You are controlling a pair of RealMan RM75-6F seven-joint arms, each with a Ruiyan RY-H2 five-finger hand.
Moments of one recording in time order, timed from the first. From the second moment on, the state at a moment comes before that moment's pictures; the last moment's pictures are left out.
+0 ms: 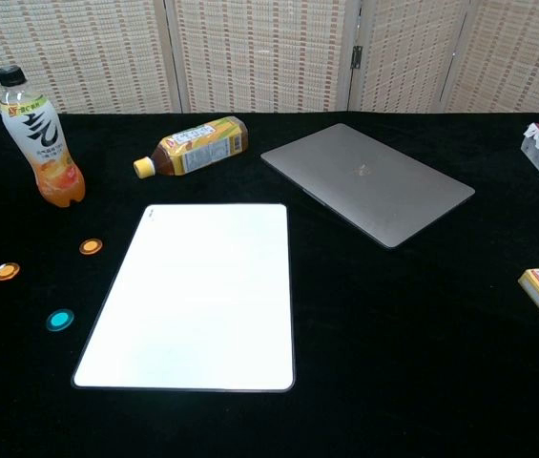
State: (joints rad) left arm -0.09 -1.23 -0.06 -1.57 1.50 1.52 0.11; right arm 0.07 -1.12 0.01 -1.52 -1.54 1.52 0.19
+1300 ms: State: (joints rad) left arm -0.38 -1.34 -0.07 -1.36 1.54 1.14 -0.02; right arm 0.06 -1.11 0.04 -1.51 -1.55 1.52 0.22
